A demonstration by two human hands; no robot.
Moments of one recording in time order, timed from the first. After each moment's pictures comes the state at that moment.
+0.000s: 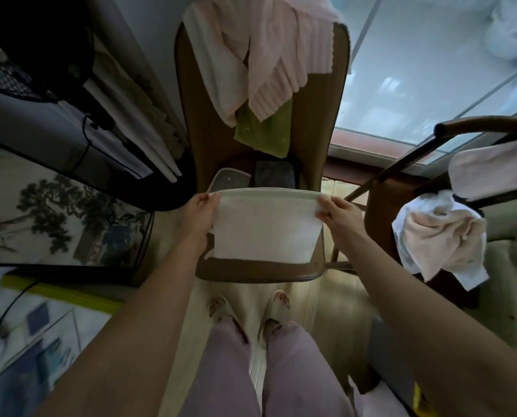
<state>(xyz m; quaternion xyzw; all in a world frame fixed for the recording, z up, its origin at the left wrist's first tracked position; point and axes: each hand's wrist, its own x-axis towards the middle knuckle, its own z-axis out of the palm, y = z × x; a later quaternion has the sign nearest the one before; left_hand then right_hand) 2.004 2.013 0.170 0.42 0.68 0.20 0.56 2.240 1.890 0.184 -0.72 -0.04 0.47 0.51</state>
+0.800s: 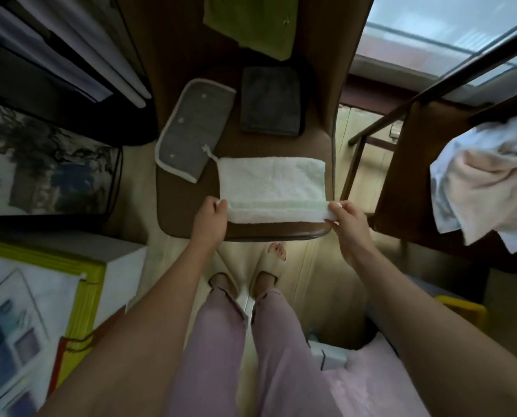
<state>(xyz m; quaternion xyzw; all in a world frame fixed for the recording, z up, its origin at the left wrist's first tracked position) 2.022 1.928 -0.012 0.50 0.68 0.00 0.53 2.247 1.812 0.003 -0.77 -0.01 0.49 0.40</state>
